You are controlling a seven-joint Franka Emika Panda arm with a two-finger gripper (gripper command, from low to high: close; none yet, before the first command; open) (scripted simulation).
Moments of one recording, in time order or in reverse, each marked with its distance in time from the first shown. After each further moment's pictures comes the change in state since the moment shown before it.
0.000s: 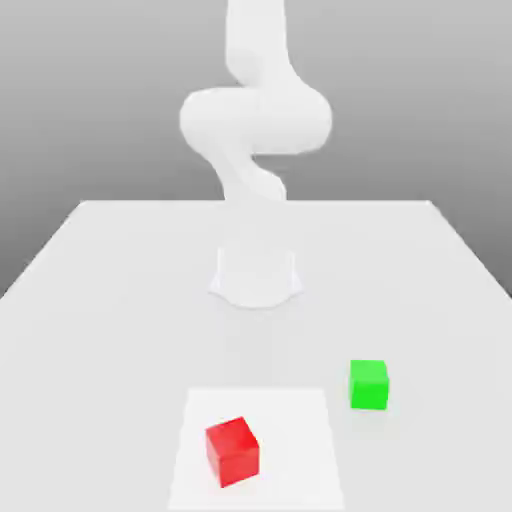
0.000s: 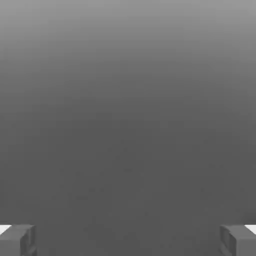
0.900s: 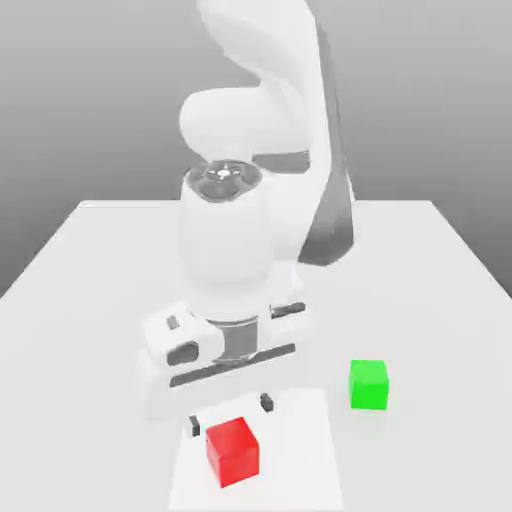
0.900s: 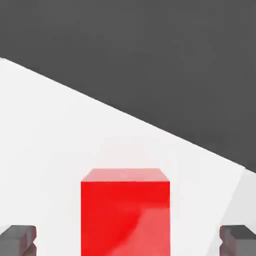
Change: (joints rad) arm 0.058 0.979 -0.097 -0.246 0.102 0.502 -0.535
